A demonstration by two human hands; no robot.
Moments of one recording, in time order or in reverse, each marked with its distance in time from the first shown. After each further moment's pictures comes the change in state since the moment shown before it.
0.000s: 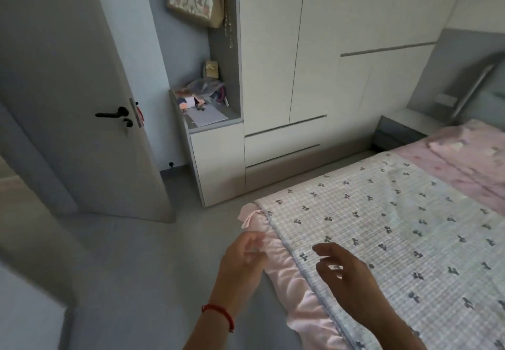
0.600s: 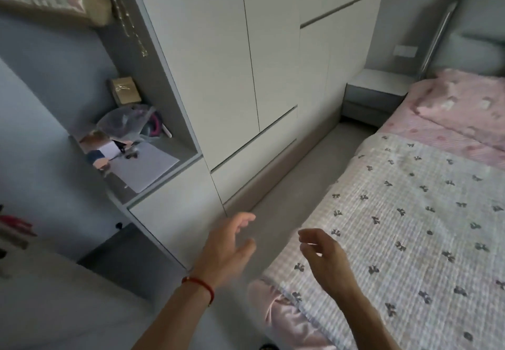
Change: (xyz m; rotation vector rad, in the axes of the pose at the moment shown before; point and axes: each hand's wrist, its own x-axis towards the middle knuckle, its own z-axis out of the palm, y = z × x) left_hand 0.551 0.055 -0.062 0.573 -0.416 0.251; right_hand 0.476 0.044 0.136 0.143 0.316 0.340
